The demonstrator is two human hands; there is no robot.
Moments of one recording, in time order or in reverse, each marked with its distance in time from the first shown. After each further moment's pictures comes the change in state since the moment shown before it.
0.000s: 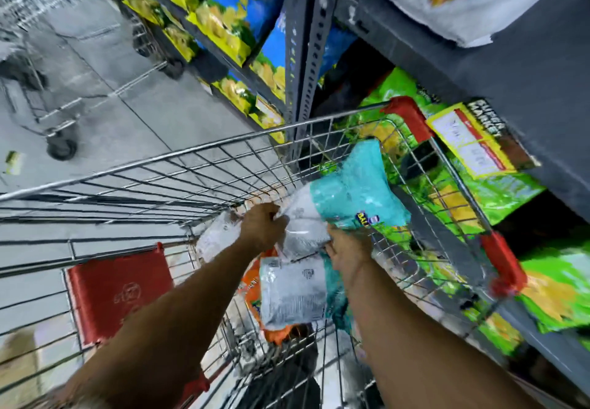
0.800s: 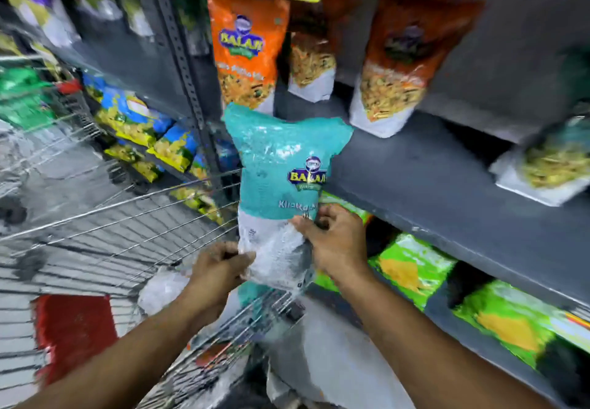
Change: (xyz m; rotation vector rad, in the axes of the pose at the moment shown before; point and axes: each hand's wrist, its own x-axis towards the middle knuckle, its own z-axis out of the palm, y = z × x) left_hand -0.264 0.148 0.038 -0.803 -0.054 0.282; right_hand -0.267 -0.022 -0.229 -0.081 0.108 -1.075
